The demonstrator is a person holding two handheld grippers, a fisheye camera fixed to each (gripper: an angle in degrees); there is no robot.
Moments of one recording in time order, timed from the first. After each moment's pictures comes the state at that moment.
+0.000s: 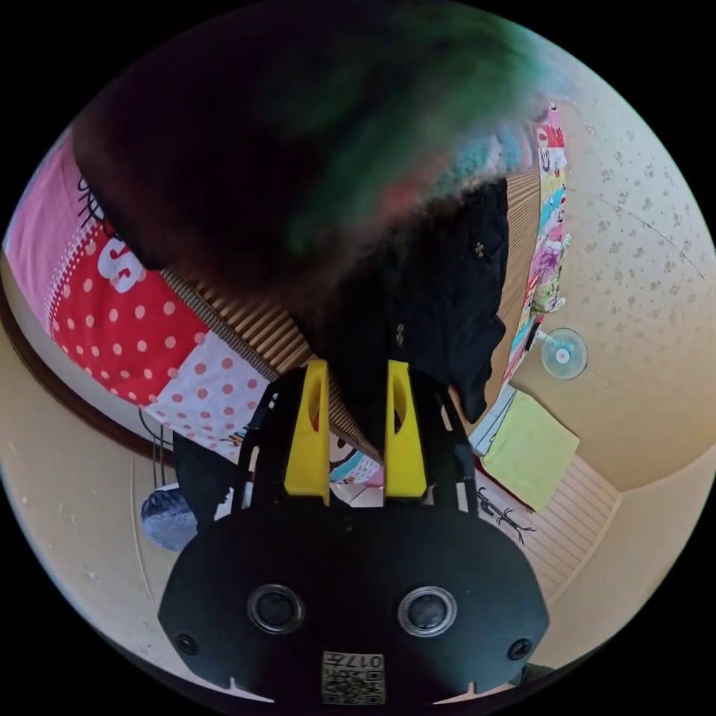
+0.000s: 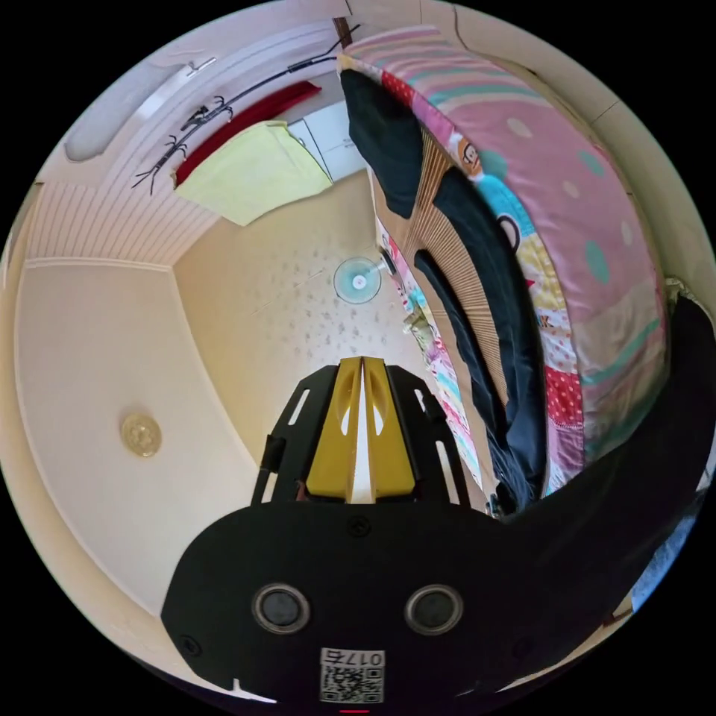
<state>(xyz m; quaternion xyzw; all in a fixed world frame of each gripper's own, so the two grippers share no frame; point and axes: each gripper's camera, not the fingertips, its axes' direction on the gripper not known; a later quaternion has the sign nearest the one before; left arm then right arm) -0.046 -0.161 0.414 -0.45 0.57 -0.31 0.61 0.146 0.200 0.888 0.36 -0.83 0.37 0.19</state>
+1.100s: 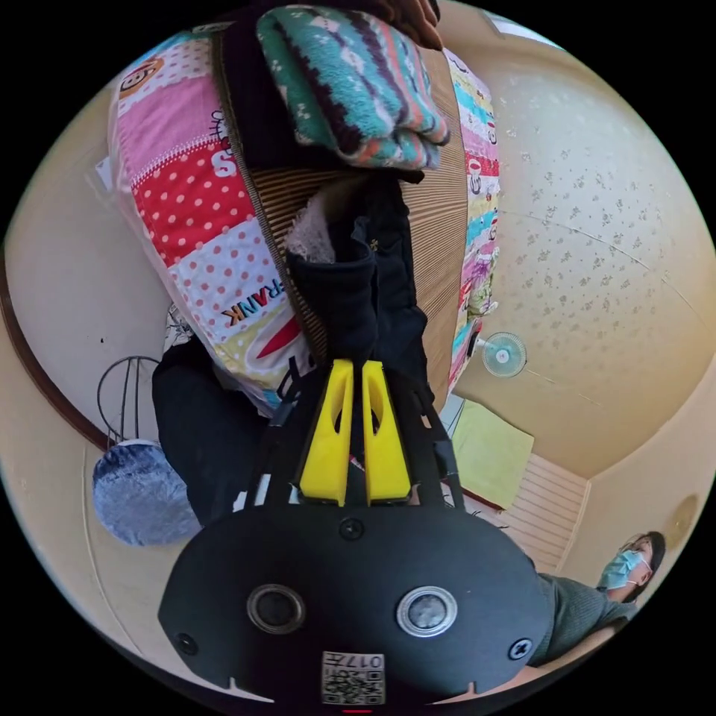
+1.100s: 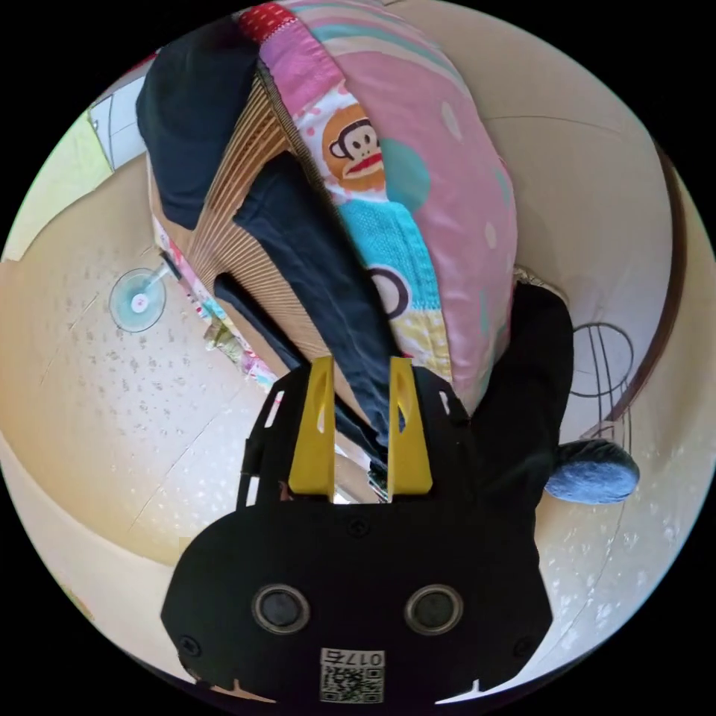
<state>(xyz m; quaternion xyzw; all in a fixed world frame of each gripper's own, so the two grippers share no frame) -0.264 -0.082 0.171 -0.36 0.62 -0.38 0.59 0.352 0.090 0.791 0.01 -0.73 0.48 0.49</state>
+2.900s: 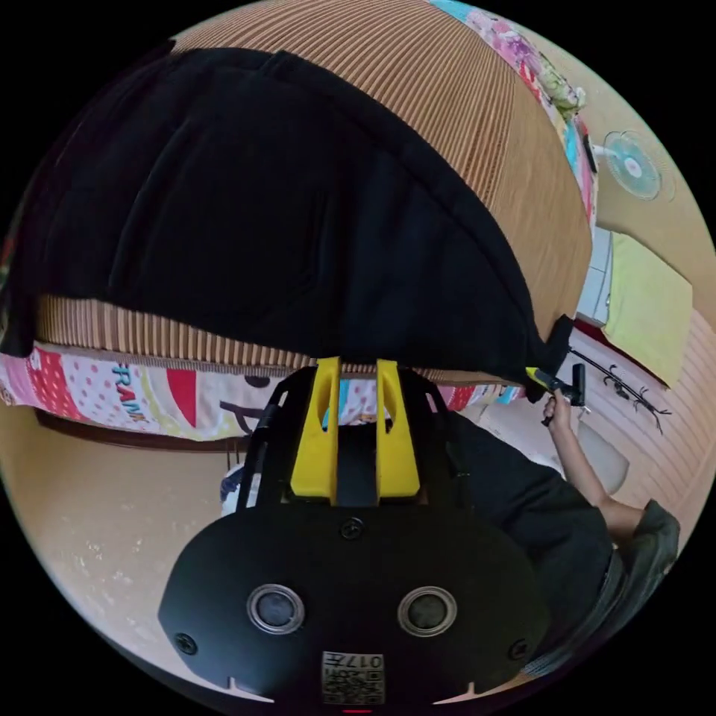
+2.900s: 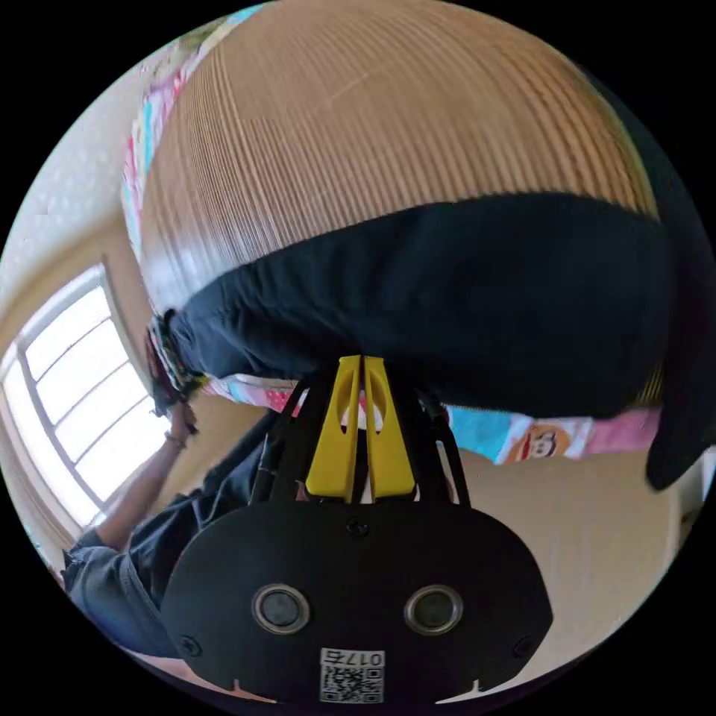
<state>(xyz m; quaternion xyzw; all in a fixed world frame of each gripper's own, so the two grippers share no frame) 0.047 -0.236 0.201 -0.47 0.55 0.03 0.69 0.322 -0.034 0.625 -0.01 -0.50 0.05 0.86</state>
